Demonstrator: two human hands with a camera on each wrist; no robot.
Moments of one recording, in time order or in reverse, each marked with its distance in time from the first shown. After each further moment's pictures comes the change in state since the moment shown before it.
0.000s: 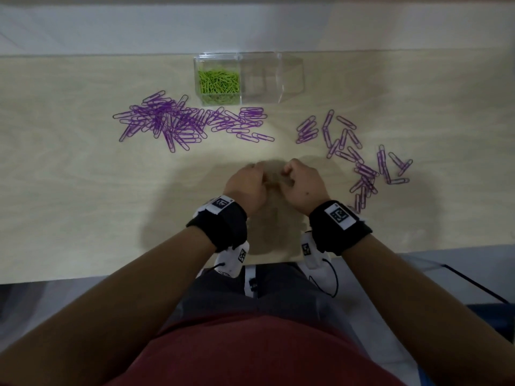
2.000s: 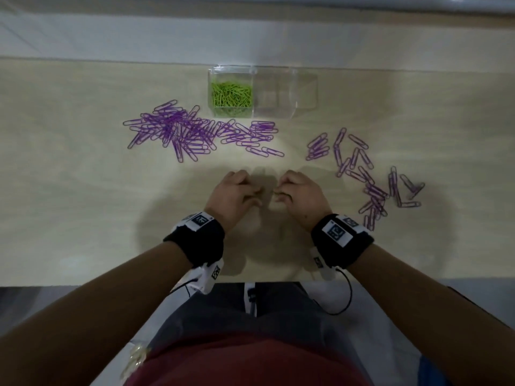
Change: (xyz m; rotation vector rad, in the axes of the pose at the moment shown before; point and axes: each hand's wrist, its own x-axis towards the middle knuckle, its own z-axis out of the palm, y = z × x) left_hand -0.011 -0.050 -0.007 -0.117 0.251 0.196; right_hand 0.021 0.000 0.010 -0.146 -0.025 -0.397
